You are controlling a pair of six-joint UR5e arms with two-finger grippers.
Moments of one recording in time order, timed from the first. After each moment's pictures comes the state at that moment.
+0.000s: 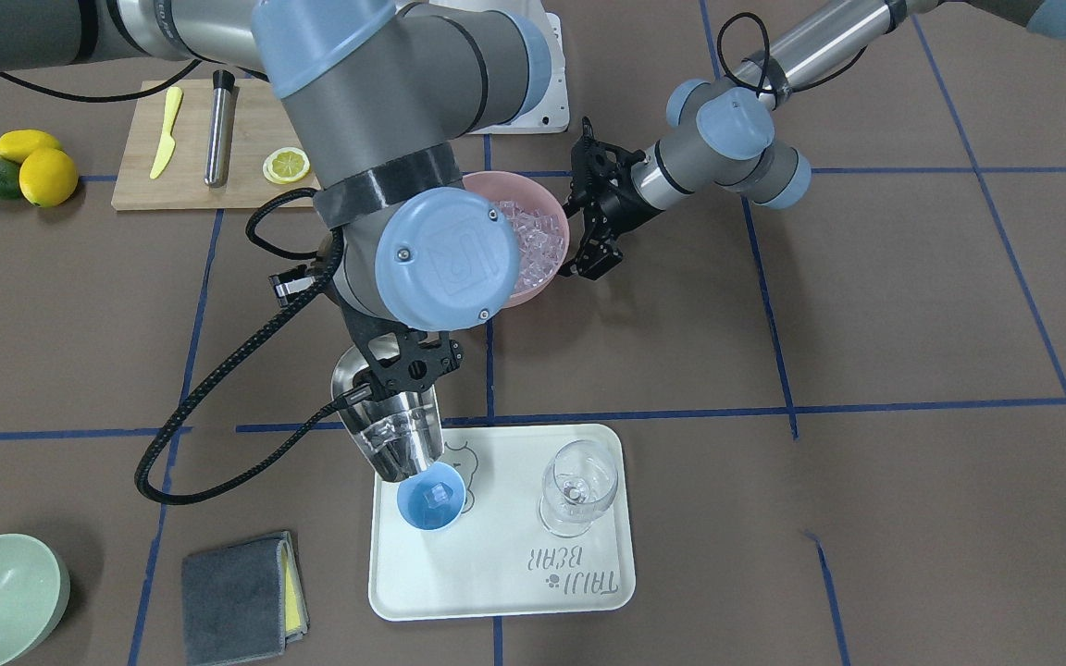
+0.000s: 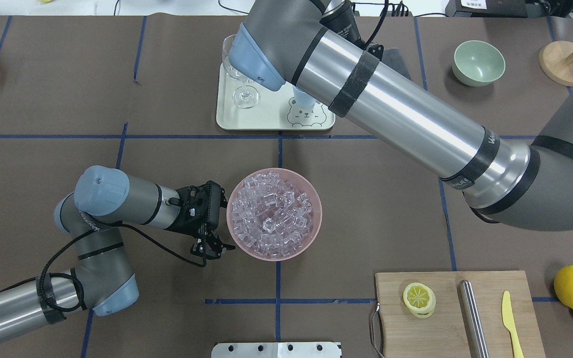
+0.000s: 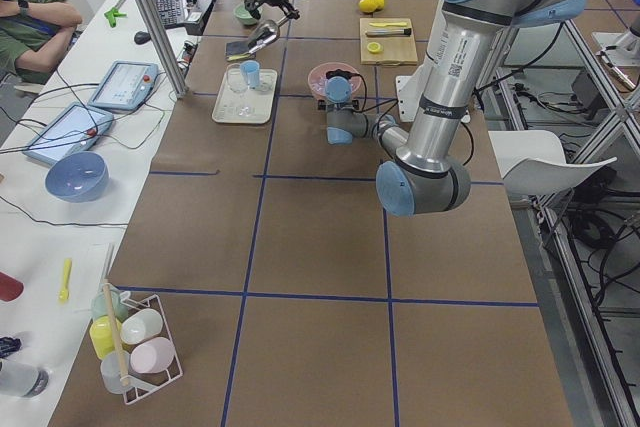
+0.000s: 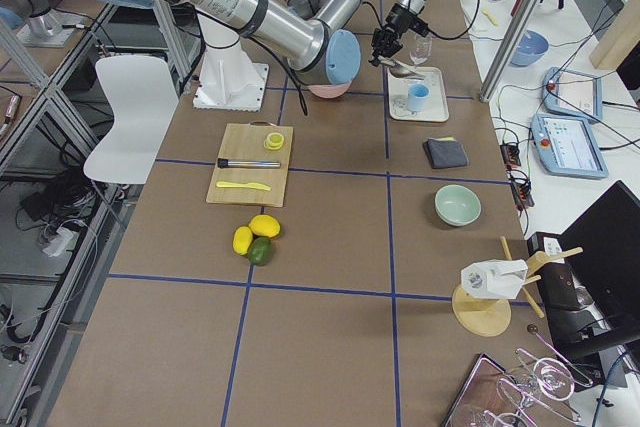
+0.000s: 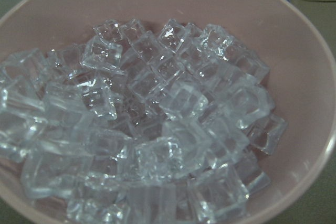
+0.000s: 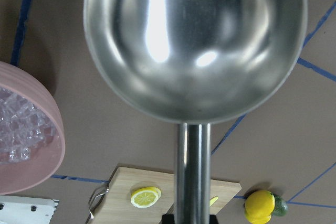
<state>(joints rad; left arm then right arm) -0.47 -1.99 -1.50 -2.64 -2.04 0.08 0.83 -0.31 1.14 -2.61 2.08 0.09</state>
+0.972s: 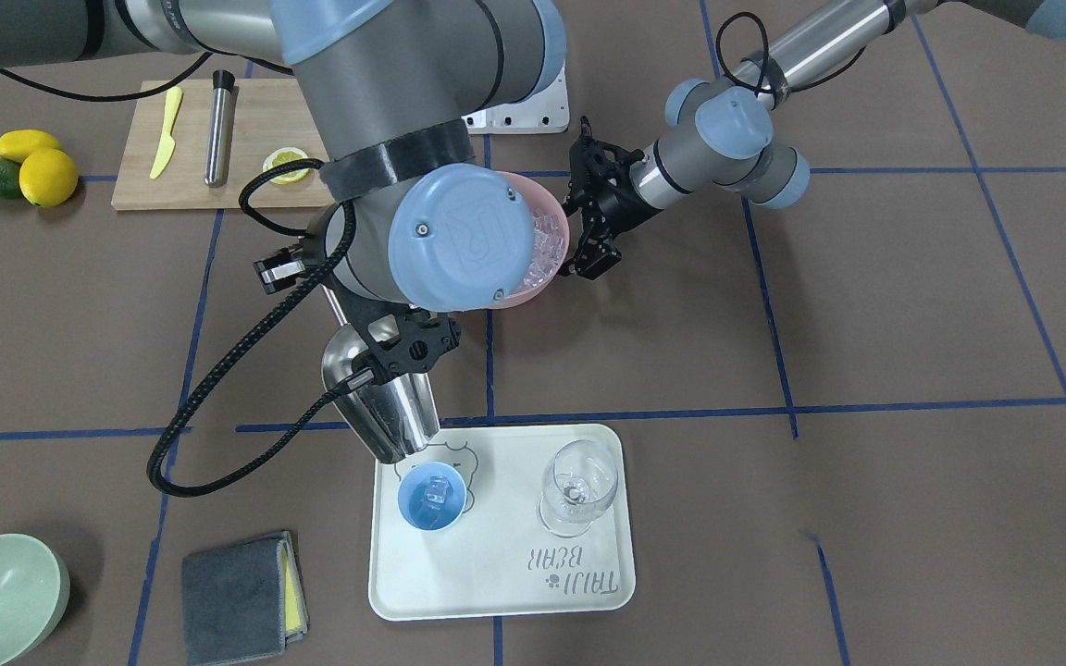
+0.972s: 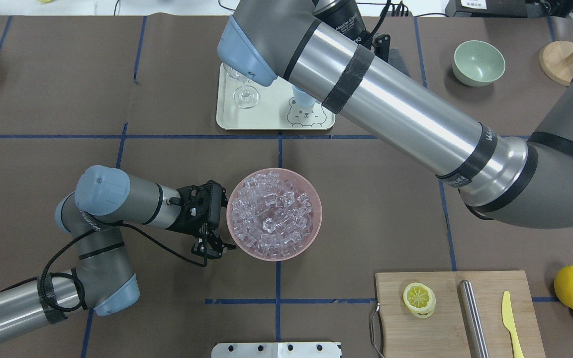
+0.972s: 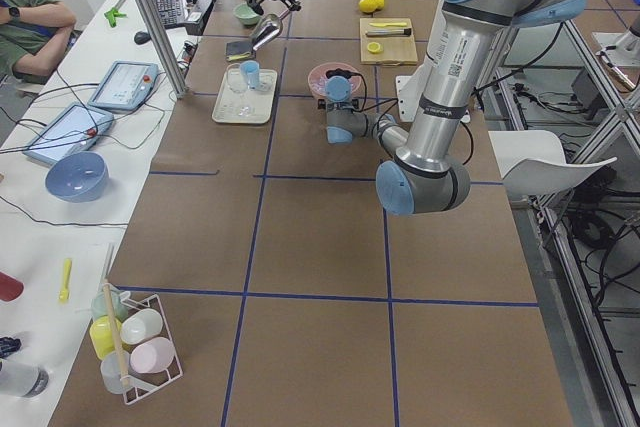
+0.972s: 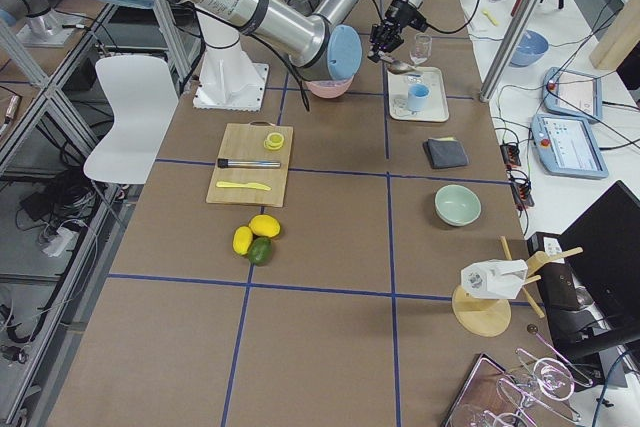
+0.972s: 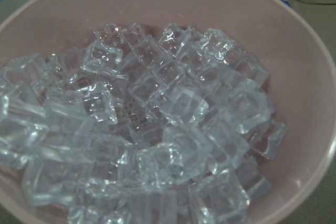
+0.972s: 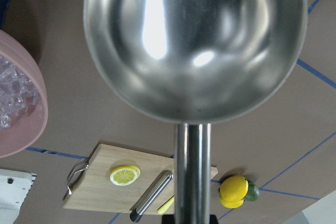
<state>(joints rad) -0.47 -2.00 -1.50 -2.64 -2.04 0.07 0.83 -0.29 1.16 -2.68 2.03 0.00</state>
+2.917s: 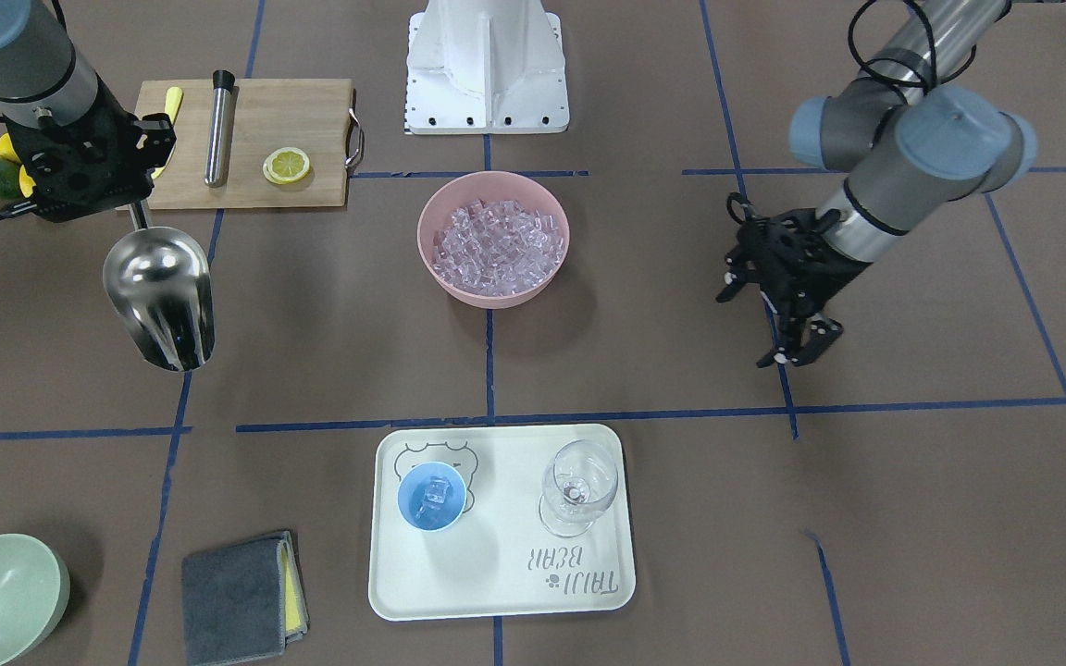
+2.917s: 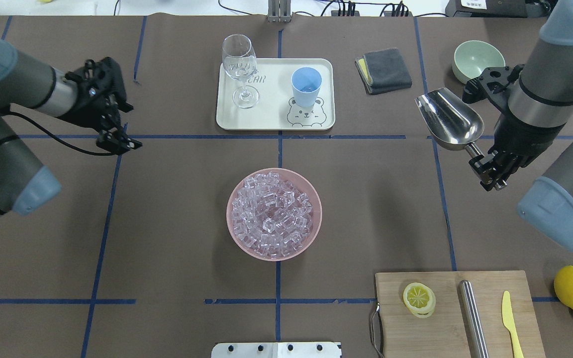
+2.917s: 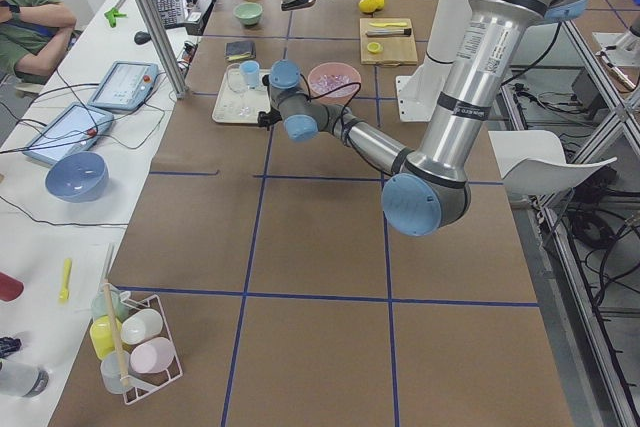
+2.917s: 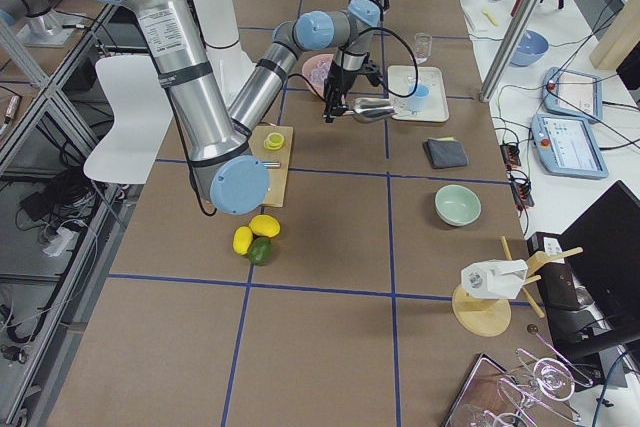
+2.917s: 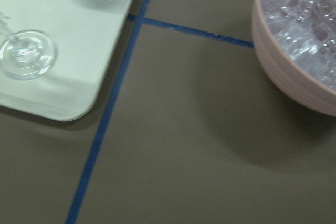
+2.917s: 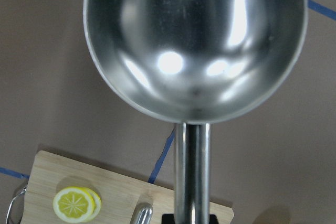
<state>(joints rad) -0.95 -1.88 -1.63 -2.18 -2.18 0.15 0.90 -1.24 2.15 -2.25 2.20 0.29</state>
